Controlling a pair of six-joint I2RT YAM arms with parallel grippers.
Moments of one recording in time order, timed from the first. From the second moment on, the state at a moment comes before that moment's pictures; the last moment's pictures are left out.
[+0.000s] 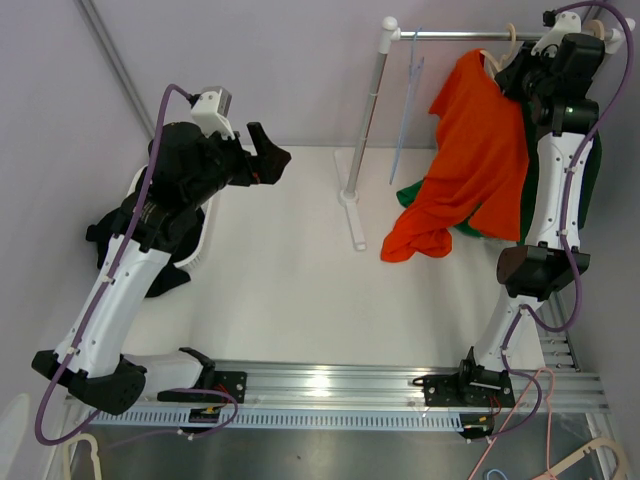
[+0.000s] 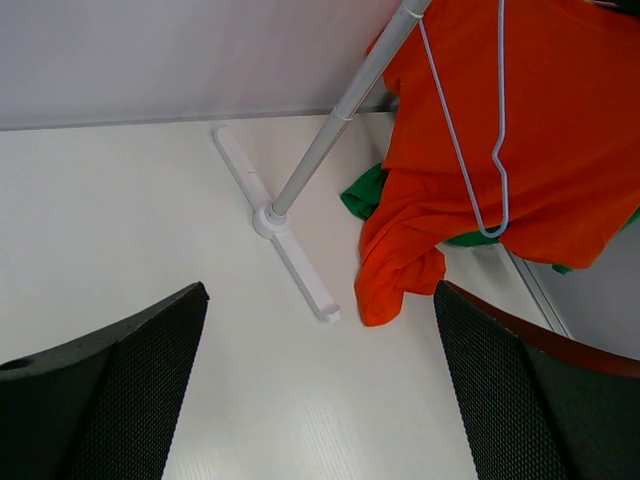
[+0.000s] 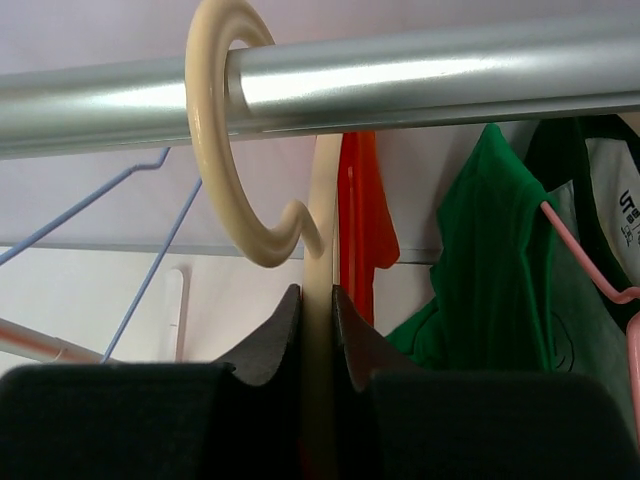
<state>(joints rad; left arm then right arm) -0.46 1.23 1.64 -0.62 0.03 -0.36 -0.16 2.01 2.52 -0.71 -0.29 0.09</state>
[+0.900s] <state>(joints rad) -0.49 1.20 1.61 -0.58 0.07 -0.34 -0.10 1.79 2.34 -0.67 -0.20 0.24</state>
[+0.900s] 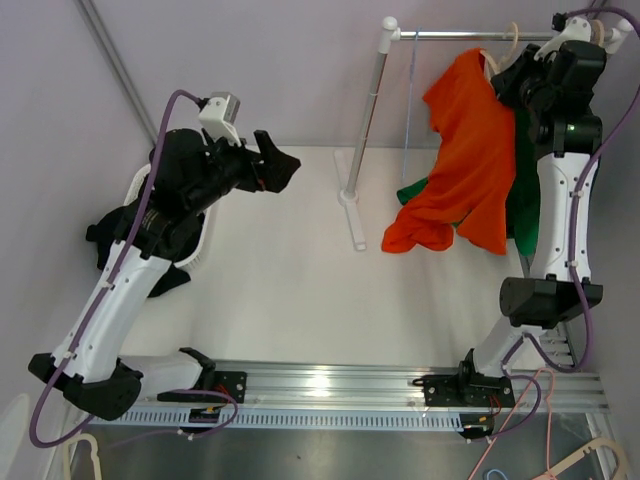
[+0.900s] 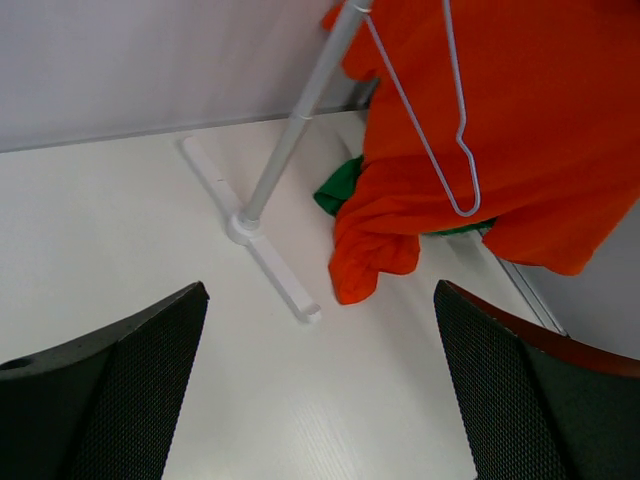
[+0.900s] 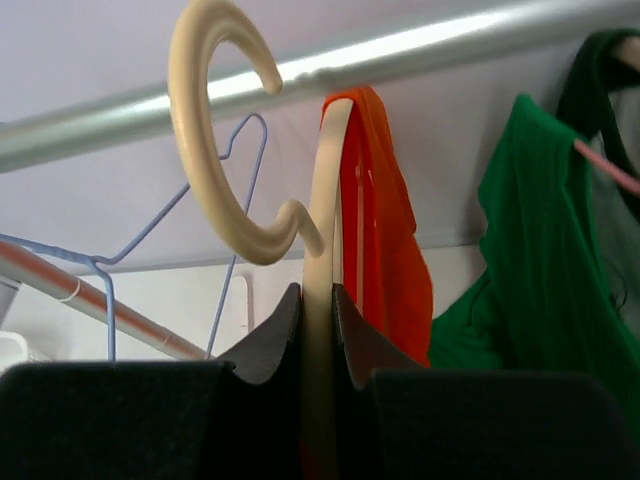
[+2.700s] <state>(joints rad) -1.39 1.71 1.22 0.50 -0.28 -0.04 0.18 1.07 1.60 -0.66 0.13 0.73</state>
